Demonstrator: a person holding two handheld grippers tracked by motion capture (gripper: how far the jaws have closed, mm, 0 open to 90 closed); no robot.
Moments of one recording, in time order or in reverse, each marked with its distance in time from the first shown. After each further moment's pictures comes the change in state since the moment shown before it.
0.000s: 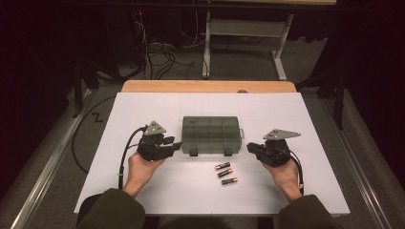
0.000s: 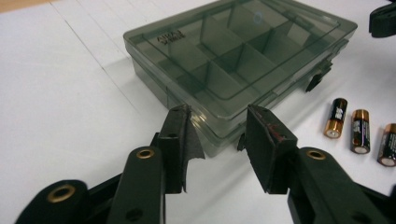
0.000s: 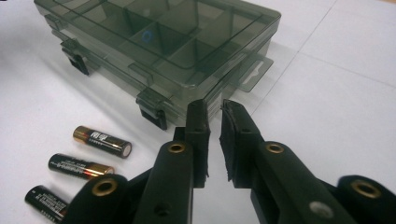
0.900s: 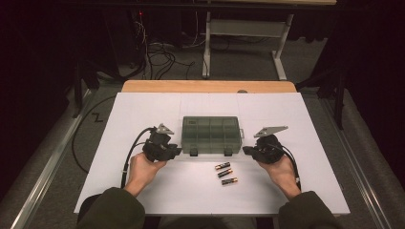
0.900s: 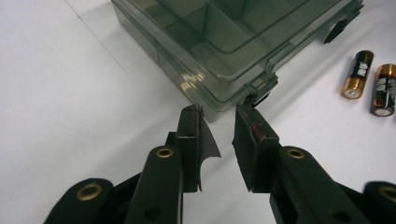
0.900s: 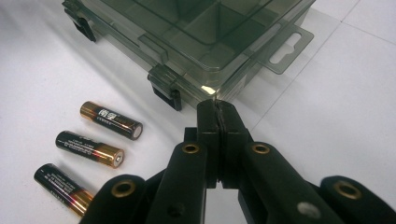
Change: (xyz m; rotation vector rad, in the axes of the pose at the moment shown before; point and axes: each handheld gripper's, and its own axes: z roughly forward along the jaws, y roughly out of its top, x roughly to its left) left arm -0.003 0.002 0.018 0.206 0.003 0.008; right arm 0.003 0.012 0.017 0.162 0.049 -0.036
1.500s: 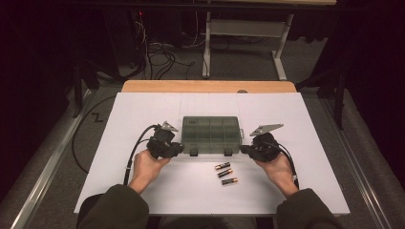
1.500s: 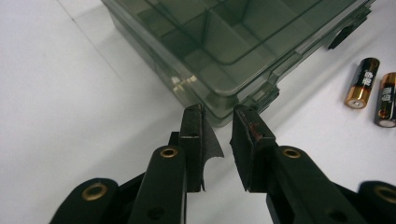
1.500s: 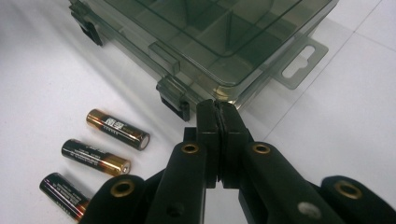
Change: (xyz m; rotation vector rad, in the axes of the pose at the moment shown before) left arm -0.003 0.013 0.008 0.025 0.004 -0.005; right arm 0.004 0.009 0.005 0.010 0.010 -0.021
